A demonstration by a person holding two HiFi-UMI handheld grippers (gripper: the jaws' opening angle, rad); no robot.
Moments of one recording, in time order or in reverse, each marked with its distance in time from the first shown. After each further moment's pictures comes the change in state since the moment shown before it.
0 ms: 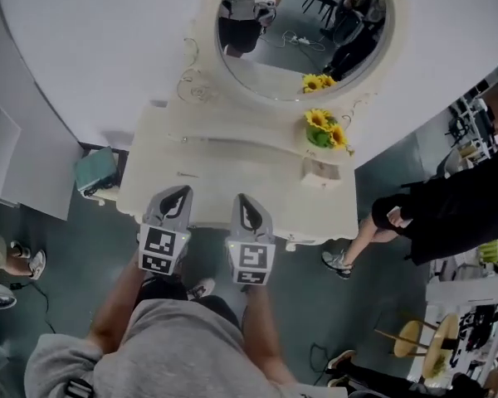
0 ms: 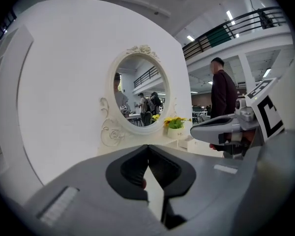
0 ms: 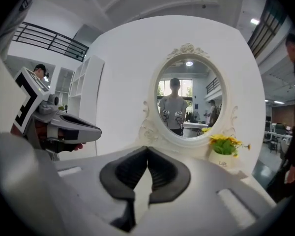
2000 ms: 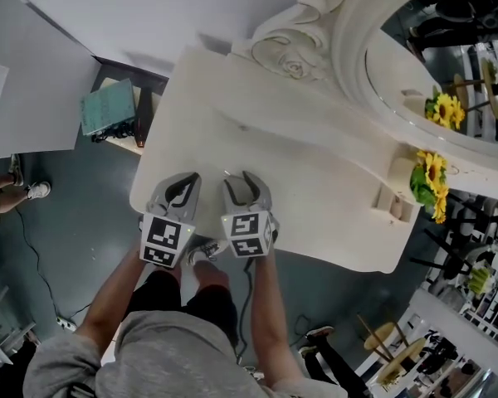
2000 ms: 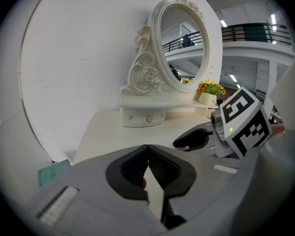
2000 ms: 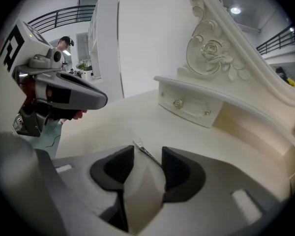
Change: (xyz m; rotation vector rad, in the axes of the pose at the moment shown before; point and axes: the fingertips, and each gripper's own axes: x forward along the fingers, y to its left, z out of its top) left arm 0.098 0.145 -0.199 -0.218 0.325 0.018; right arm 0.236 0.128 -0.197 -0.164 0.560 0.400
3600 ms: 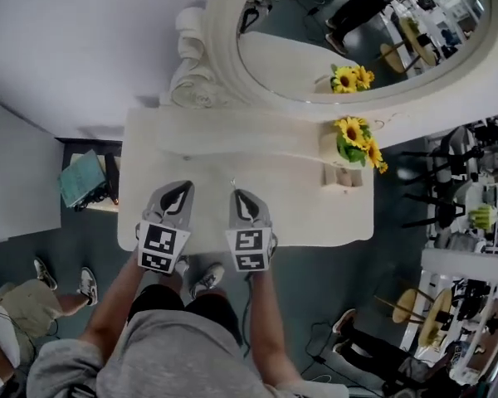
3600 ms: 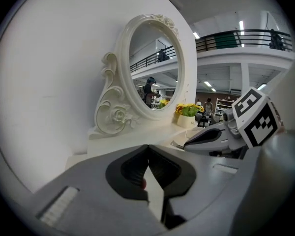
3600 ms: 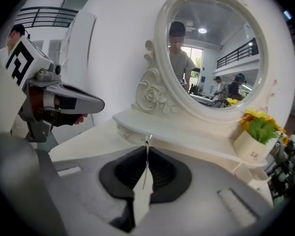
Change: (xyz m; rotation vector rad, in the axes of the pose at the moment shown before) left arm -0.005 -0.060 0.129 0.169 -0.182 -0.201; right arm -0.134 -0.084 0.041 0.182 -0.152 -0.357
